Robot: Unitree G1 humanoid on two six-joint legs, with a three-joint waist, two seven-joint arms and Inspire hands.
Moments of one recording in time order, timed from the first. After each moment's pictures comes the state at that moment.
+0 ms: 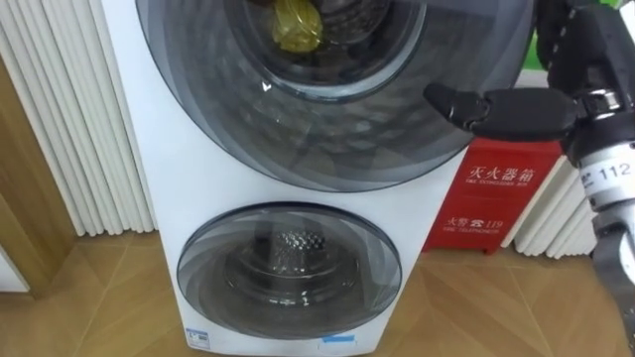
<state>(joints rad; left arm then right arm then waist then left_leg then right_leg) 0.21 0.24 0.05 1.06 0.29 0.18 0.19 -0.24 -0.46 -0.09 -0.39 0.16 0.14 -0.06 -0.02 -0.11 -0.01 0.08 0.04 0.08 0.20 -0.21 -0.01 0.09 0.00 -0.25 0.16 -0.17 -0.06</state>
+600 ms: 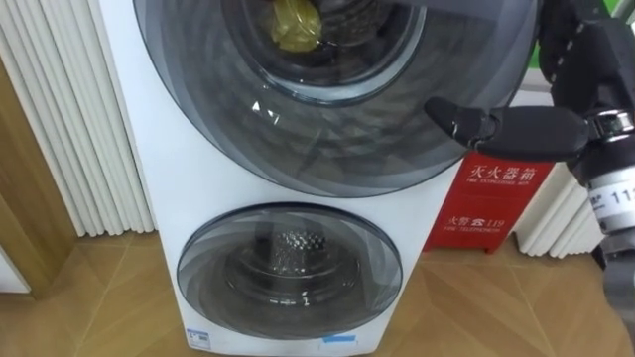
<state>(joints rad) 0.21 0.22 0.05 1.06 0.29 0.12 0.19 -0.17 -0.45 -0.11 -0.47 0.20 0.10 -0.02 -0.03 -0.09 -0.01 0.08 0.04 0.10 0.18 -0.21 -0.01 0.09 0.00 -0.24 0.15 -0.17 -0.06</state>
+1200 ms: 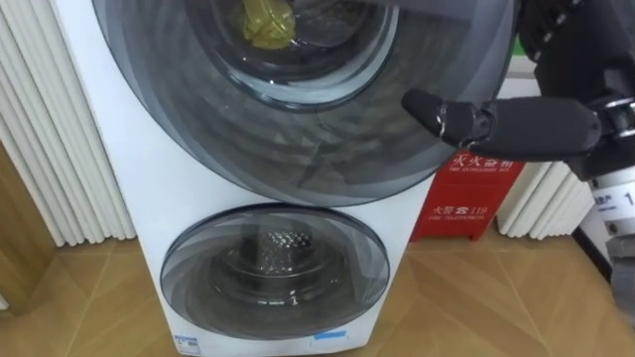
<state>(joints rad) 0.21 0.23 0.01 1.09 0.29 0.10 0.19 -0.17 -0.44 -0.10 -0.57 0.28 0.11 0.04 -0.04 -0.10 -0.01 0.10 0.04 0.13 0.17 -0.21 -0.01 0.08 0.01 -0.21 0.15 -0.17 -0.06</state>
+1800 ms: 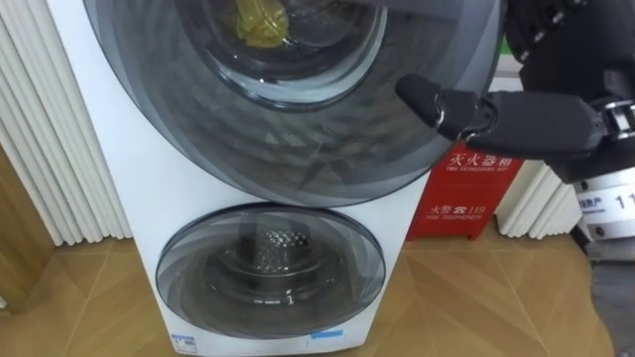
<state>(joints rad) 0.19 0.25 -0.03 1.10 0.29 0.10 0.19 -0.18 -0.34 -0.09 -0.57 0.40 0.08 0.05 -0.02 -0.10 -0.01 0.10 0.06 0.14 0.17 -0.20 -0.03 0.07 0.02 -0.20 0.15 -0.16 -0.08</state>
